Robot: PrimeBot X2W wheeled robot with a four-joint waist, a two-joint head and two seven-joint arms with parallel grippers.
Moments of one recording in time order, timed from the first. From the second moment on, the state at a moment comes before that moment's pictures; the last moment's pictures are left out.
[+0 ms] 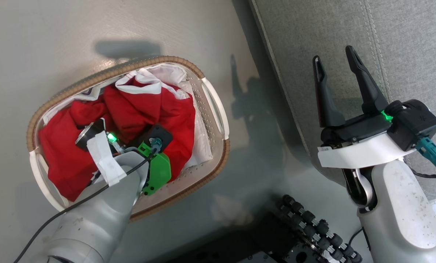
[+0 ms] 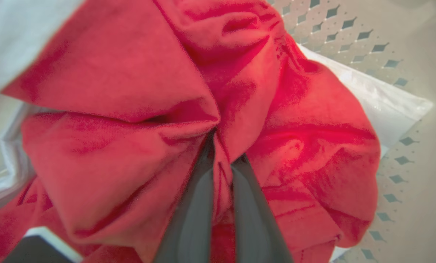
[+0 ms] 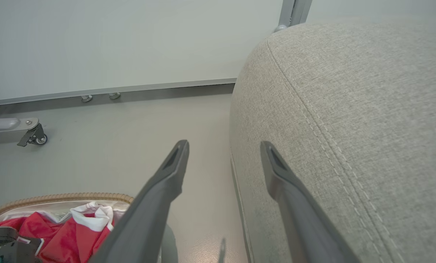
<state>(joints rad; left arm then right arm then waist) -0.87 0.06 -0.79 1.27 -0.07 -0.02 -0.21 -0.40 -0.05 0.13 -0.02 0.22 0.13 -0.26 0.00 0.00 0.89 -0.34</state>
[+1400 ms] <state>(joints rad) -0.79 0.05 -0.90 0.86 -0.23 -0.10 -0.26 -0.12 -0.05 0.03 0.08 0.07 0.13 -0.26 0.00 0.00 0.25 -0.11</state>
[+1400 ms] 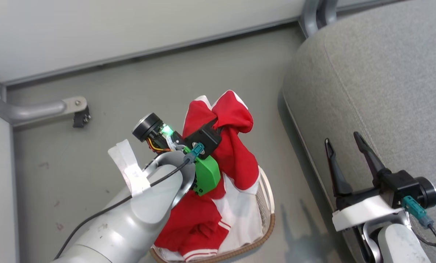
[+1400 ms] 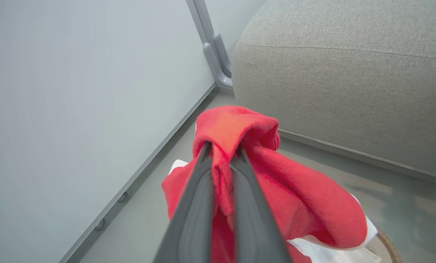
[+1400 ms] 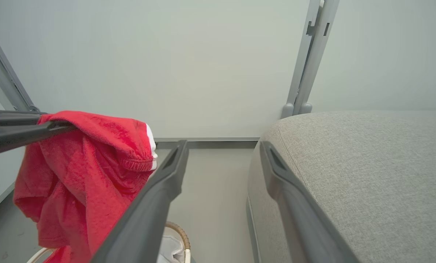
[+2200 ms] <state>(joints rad) -1.10 0.07 -0.96 0.78 -0.36 -0.13 -0.15 -0.14 -0.05 0.18 0.08 0.08 0.13 -0.26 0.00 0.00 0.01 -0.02</state>
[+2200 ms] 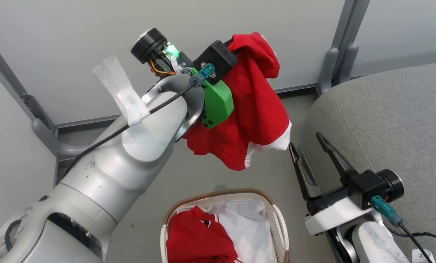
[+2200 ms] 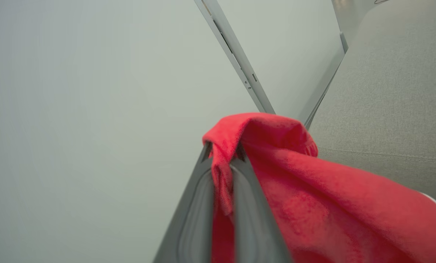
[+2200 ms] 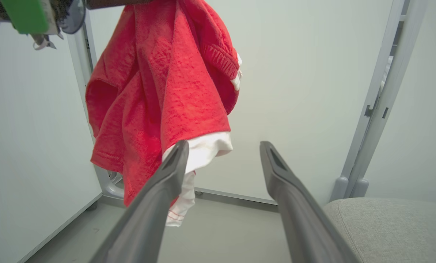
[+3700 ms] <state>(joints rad) -1.10 0.05 -1.08 0.72 -0.50 -0.11 -0.15 -0.36 -0.05 0.25 0.24 0.10 0.13 -0.26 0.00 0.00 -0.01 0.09</state>
